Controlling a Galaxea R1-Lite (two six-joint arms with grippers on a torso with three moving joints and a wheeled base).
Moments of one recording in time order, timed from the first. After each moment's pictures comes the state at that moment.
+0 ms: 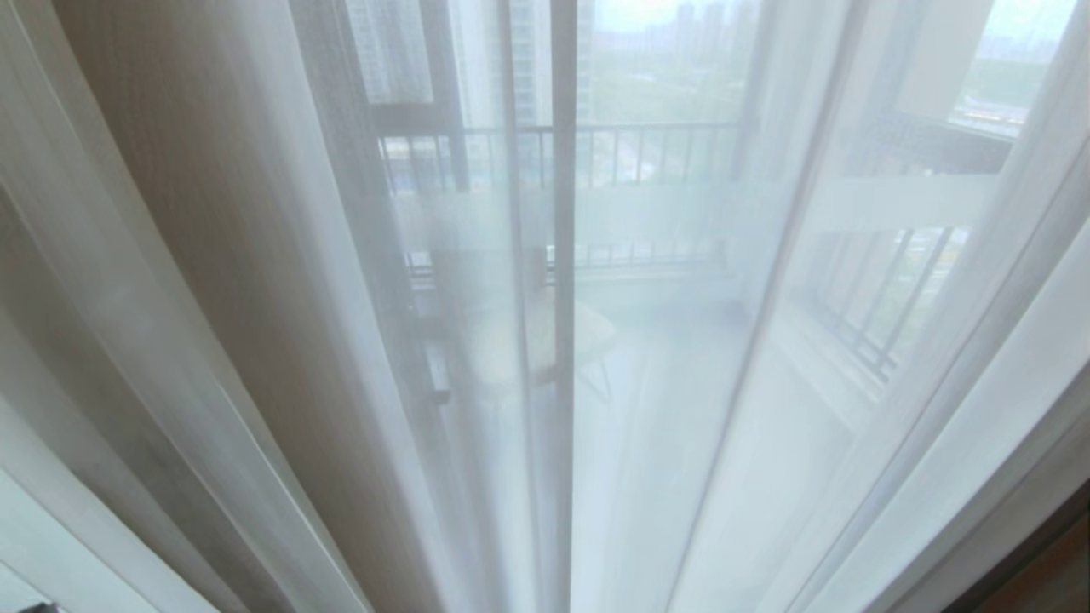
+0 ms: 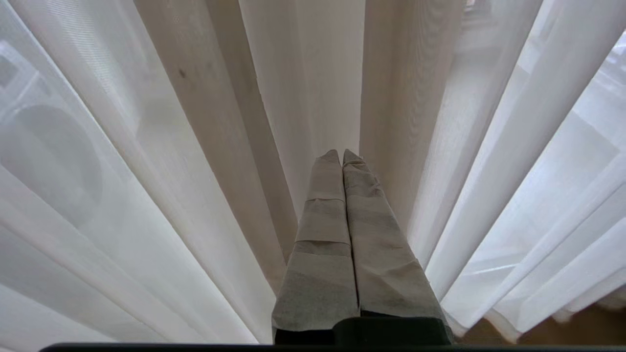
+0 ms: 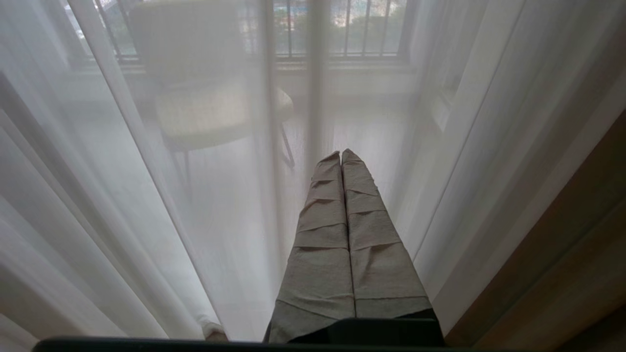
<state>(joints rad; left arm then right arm) -0.03 0.24 -0.17 0.06 -0.05 0.06 0.00 0.00 0.00 0.00 0.01 -0.02</state>
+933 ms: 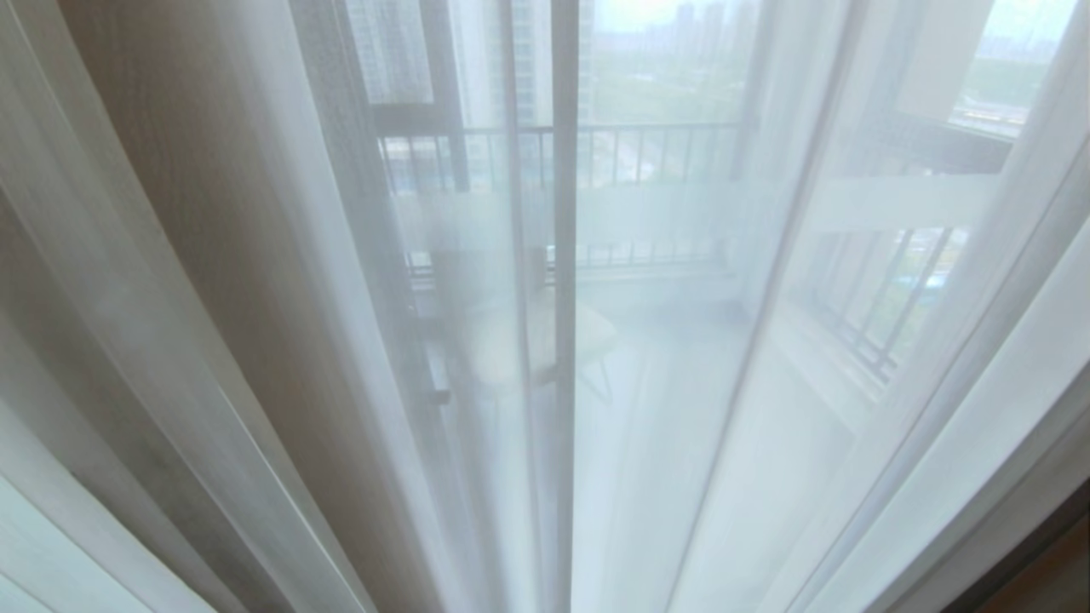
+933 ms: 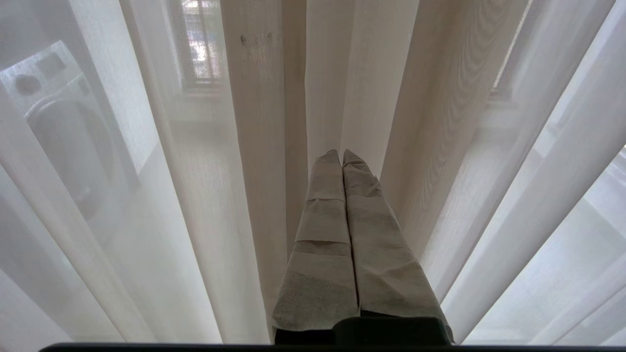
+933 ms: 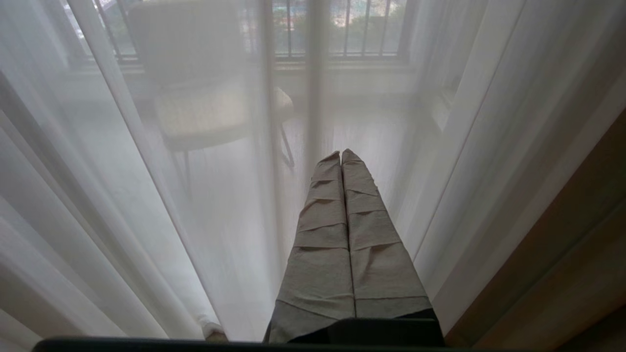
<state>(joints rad) 0.01 0.00 0.00 -0.05 0.04 -0.05 0.00 0.00 0.00 0.00 0.01 -0.02</state>
